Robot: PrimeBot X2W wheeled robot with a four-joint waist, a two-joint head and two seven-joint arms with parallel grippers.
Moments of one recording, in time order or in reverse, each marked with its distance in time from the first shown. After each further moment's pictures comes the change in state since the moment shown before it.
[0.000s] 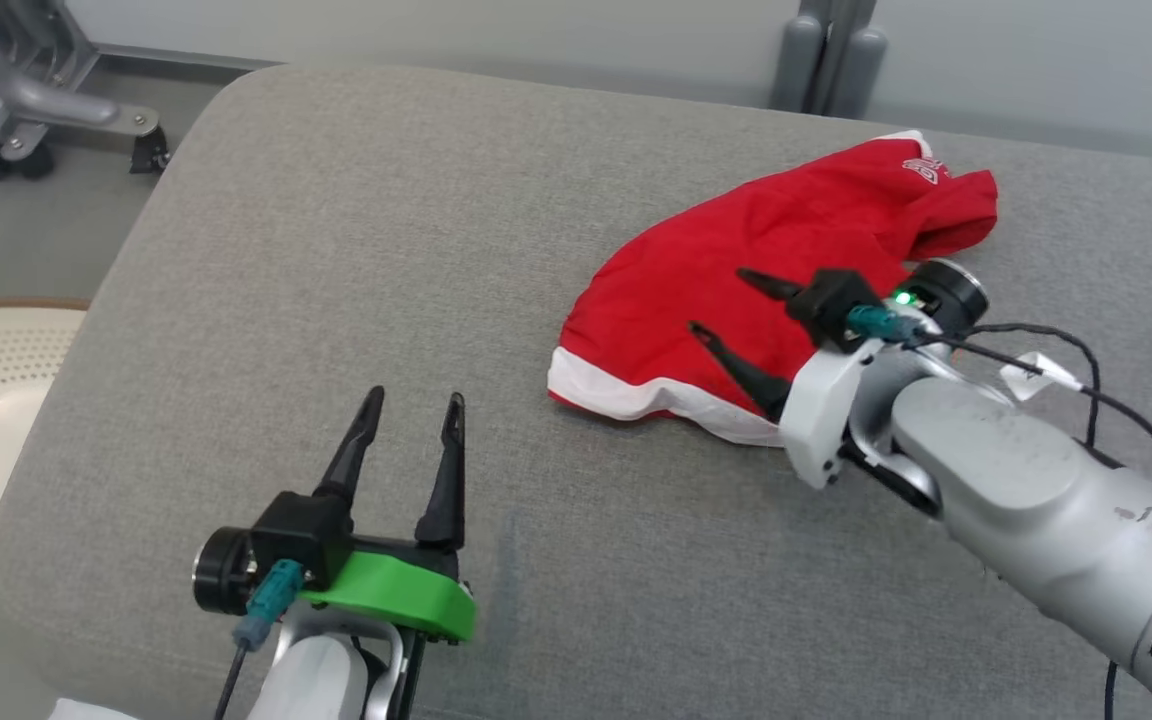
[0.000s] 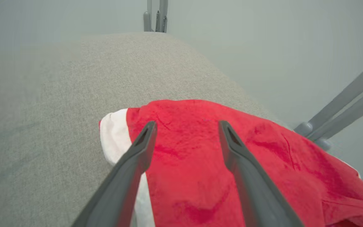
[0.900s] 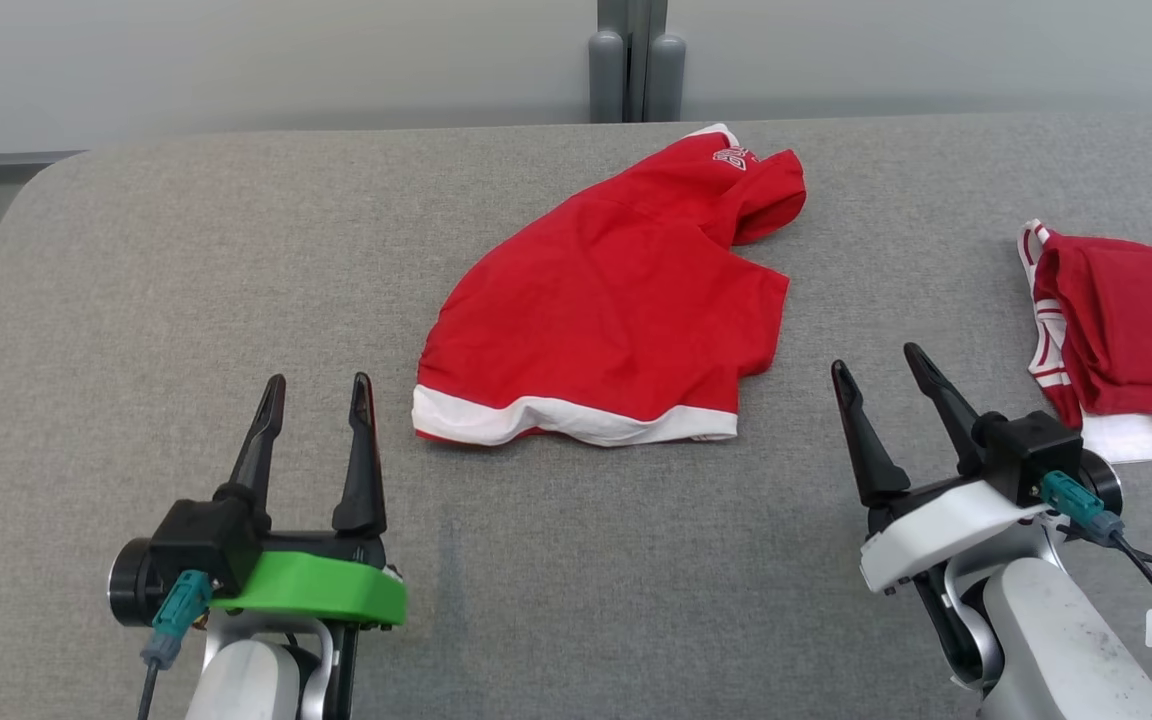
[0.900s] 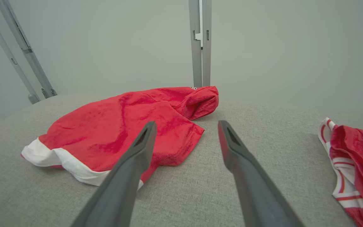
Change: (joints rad) left arm 0.036 0.000 0.163 -0.077 0.020 -0.020 0.000; right arm 0.662 0.197 -0.971 -0.419 -0.428 0.000 -0.015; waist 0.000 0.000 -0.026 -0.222
